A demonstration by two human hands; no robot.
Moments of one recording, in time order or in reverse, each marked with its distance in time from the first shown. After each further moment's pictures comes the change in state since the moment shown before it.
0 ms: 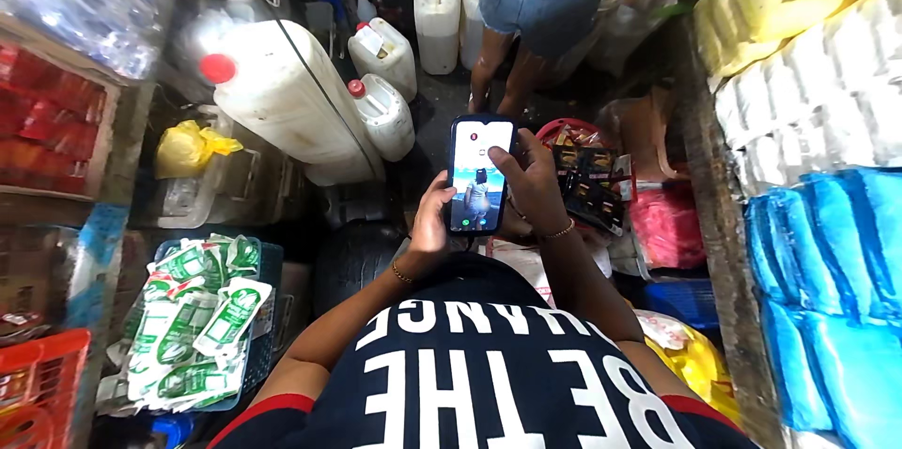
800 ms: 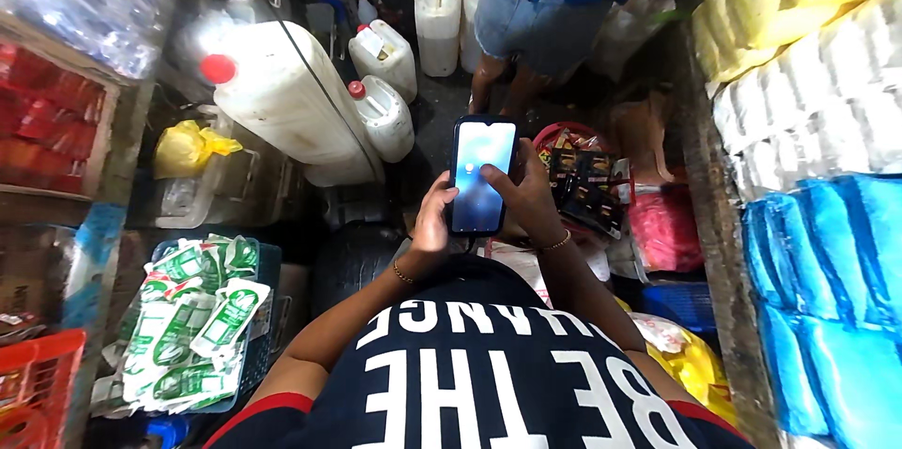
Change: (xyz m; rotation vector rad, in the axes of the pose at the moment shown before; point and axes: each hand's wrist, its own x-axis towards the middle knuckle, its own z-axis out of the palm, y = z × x) left_hand 0.002 -0.001 0.001 -0.003 -0.013 0.007; right_hand -0.018 -0.005 0.001 0.017 -0.075 0.094
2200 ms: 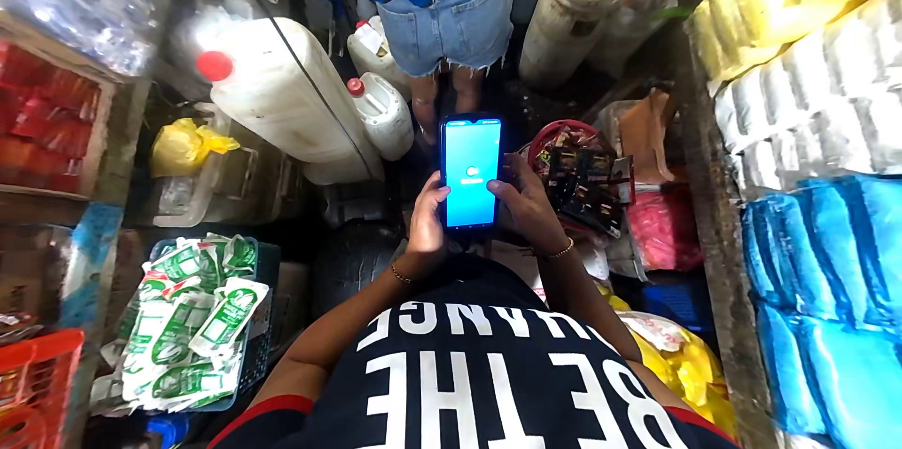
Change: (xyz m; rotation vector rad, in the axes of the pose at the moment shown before) left_hand 0.000 -0.002 -0.001 -0.026 0.104 0.000; right_hand -0.008 0.016 -0.006 0.035 -0.088 0.063
